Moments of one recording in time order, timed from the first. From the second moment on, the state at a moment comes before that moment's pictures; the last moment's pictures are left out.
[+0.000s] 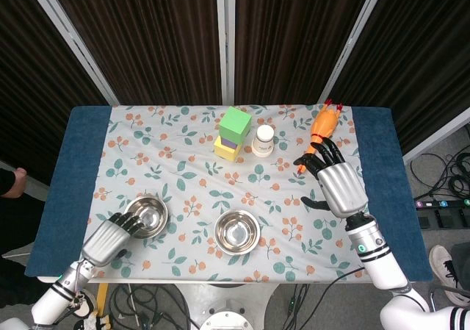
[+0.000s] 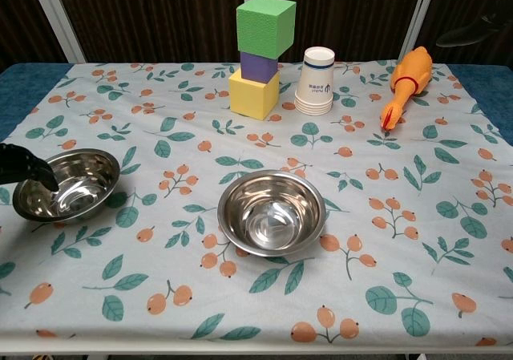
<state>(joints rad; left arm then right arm) -0.32 -1.43 0.10 -1.31 1.77 1.26 0.24 0.53 -1.18 0.23 -1.94 -1.33 1.23 -0.34</state>
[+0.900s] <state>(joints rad) -0.38 -1.64 0.08 -1.01 1.79 1.29 0.34 0.51 -1.16 0.21 -1.88 -1.30 1.22 -0.26</state>
